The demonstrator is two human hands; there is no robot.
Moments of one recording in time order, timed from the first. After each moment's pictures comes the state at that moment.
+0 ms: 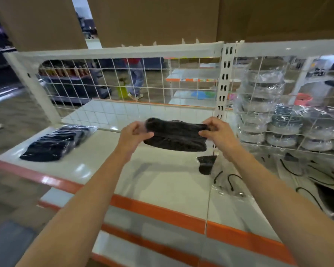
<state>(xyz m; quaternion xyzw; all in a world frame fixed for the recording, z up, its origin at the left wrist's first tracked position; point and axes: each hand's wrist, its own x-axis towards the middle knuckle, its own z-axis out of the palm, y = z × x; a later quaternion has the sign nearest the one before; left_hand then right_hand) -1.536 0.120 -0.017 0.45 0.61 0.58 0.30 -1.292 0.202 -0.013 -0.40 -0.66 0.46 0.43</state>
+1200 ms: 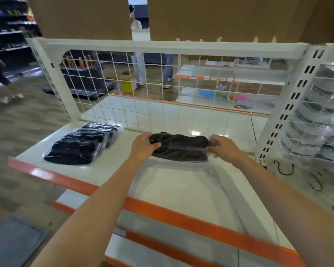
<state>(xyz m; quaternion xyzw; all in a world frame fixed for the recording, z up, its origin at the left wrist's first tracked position) -1.690 0.129 -0.054 0.47 0.75 0.42 0.20 -1.447 0.211 -0.044 -0.51 -0.77 0.32 0.19</state>
